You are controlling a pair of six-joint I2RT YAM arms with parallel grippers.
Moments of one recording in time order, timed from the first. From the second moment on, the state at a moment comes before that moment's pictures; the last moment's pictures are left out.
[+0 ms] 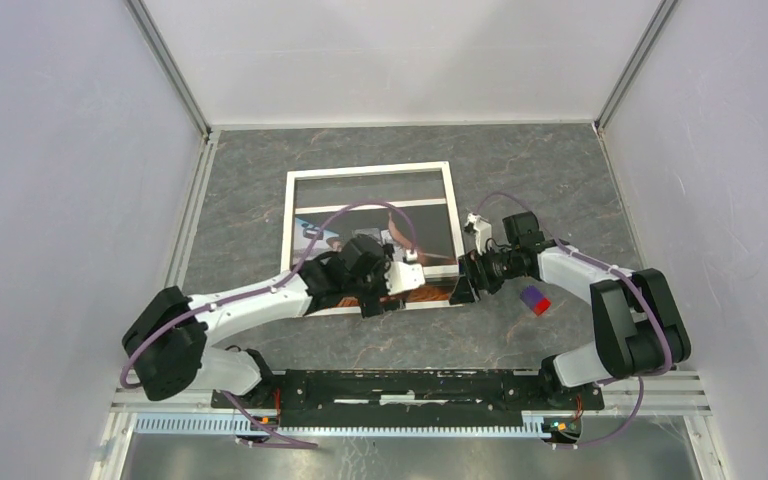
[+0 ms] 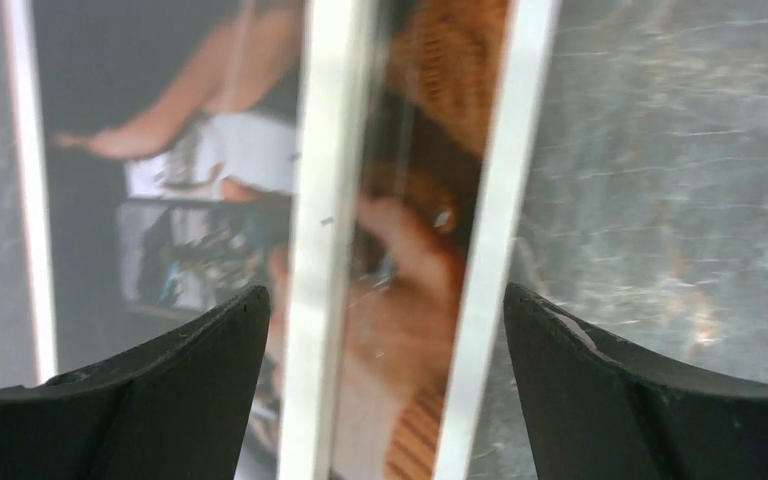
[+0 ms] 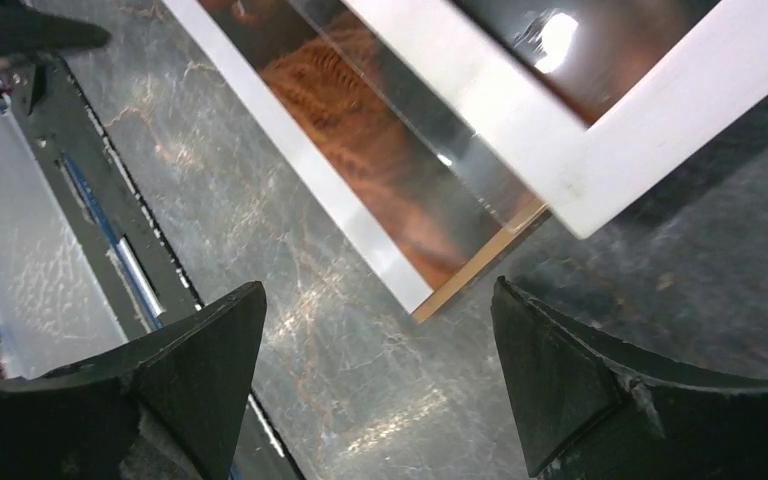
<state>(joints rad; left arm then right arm) -0.88 1.33 0.76 -0.23 0.07 0.56 0.25 1.46 0.66 -0.34 -0.78 -0.16</state>
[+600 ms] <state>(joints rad) -1.09 1.67 0.89 -0.15 0.03 0.49 0.19 1.38 0.52 -0.24 -0.84 -0.07</state>
